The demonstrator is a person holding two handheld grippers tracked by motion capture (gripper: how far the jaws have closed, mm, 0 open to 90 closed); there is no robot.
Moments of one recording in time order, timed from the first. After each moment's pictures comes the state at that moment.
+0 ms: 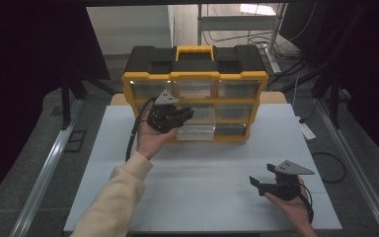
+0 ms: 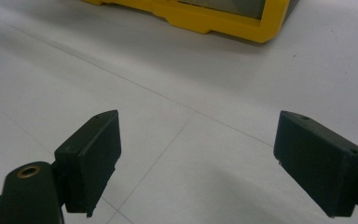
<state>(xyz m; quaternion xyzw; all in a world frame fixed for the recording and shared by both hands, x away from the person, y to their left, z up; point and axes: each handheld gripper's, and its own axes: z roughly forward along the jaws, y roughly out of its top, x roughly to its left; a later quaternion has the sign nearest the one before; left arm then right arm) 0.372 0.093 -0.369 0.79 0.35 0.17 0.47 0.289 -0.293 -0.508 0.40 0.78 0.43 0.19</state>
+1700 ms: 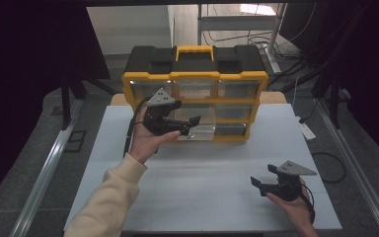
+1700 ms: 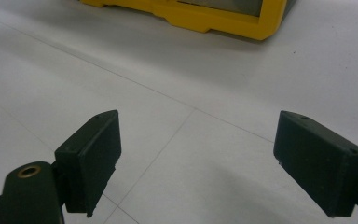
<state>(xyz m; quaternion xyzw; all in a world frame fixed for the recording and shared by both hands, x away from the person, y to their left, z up) 0.345 0.097 -0.343 0.77 0.33 0.17 0.51 0.288 -0.298 -0.510 0.40 0.78 0.44 0.19</state>
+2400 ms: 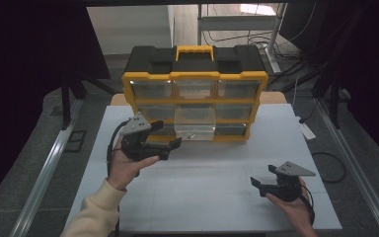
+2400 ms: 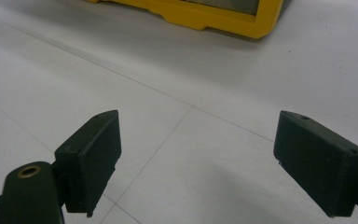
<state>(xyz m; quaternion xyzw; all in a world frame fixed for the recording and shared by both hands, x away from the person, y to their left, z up) 0.286 0.143 -0.375 0.76 0.35 0.16 0.52 0.285 -0.296 -0.509 0.40 0.78 0.43 0.20</state>
